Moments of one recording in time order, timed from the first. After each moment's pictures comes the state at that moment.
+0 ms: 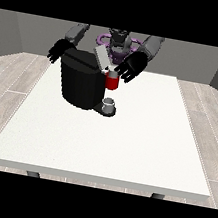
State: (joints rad) left arm -1.18 0.44 0.12 -0.59 -0.65 -0.15 -0.13; right arm -0.32 -0.03 -0.04 -1.40 -0.03 -0.17 -0.05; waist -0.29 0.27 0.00
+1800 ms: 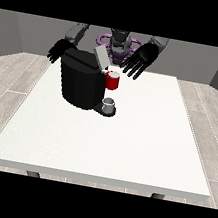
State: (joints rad) left arm -1.12 0.41 0.04 -0.64 -0.76 -0.22 -0.16; right arm -0.29 -0.05 -0.10 -1.29 -0.05 -0.18 -0.09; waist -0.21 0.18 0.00
